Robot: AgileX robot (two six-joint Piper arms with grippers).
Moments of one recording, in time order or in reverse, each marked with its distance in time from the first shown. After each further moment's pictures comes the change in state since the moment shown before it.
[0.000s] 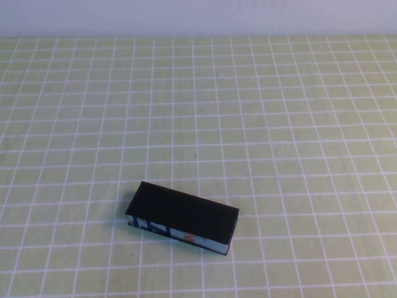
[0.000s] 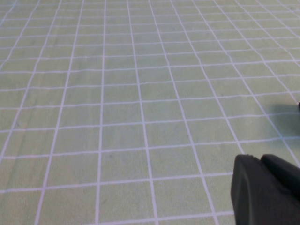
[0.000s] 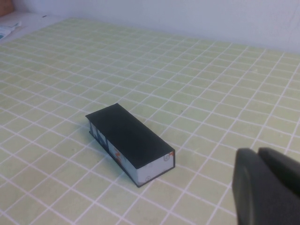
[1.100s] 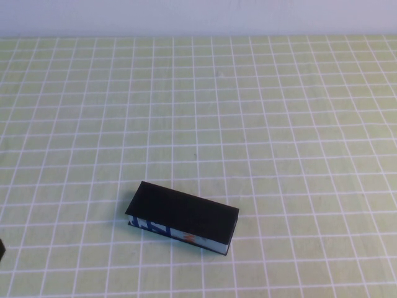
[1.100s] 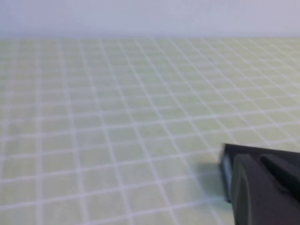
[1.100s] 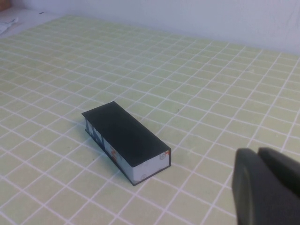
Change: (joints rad) right arm 0.000 0.002 0.000 -0.019 0.004 0.000; left arm -0.178 0.146 -0.196 -0.079 -0.025 -0.003
